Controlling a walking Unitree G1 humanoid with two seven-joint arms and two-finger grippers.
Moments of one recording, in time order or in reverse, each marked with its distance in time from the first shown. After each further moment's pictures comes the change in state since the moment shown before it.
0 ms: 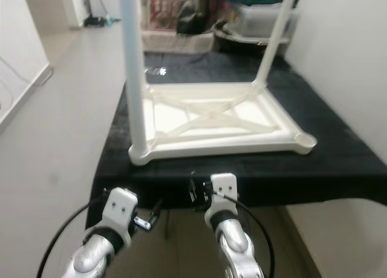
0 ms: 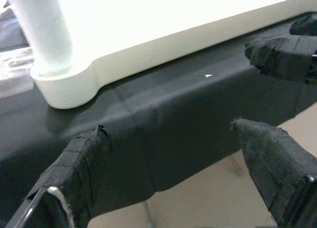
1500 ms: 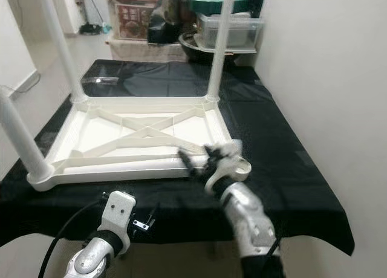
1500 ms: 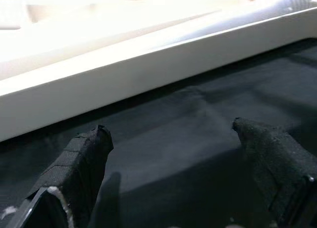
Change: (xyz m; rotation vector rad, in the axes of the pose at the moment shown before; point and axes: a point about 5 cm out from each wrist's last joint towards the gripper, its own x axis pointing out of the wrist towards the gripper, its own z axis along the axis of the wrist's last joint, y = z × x) left arm 0.000 0.009 -0.008 -0.031 0.042 0.051; right arm 0.055 -0.023 0.061 0.228 -0.082 0.283
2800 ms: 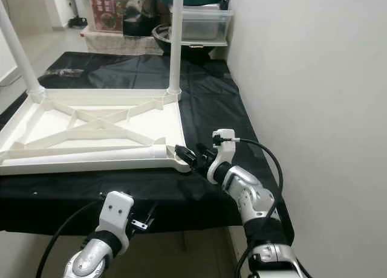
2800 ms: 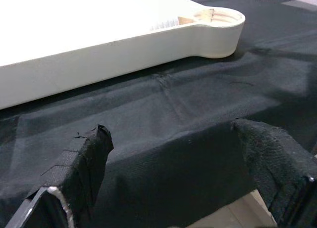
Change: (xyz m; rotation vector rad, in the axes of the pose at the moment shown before) left arm -0.007 -0.001 0.004 -0.012 -0.018 0.021; right arm 0.032 -0.010 -0.001 0.128 0.266 0.157
